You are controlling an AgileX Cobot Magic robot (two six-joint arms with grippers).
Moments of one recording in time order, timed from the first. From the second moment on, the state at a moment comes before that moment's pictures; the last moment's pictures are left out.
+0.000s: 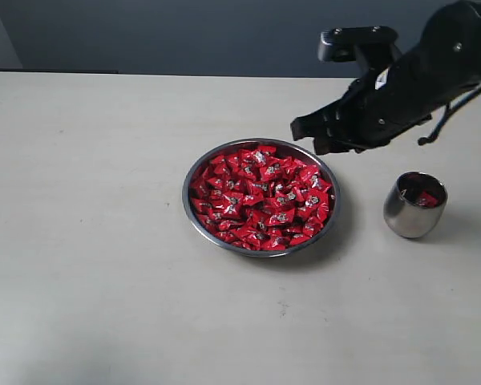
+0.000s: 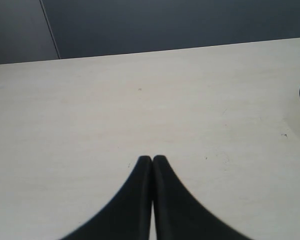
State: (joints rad) left arm 0.11 0.00 0.00 0.02 0.34 0.03; right arm 0.54 1.65 -1.08 0.13 0.55 0.00
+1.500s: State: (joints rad) left arm 0.11 0.00 0.00 0.02 0.34 0.03; right arm 0.75 2.04 -1.29 -0.06 0.64 -0.04
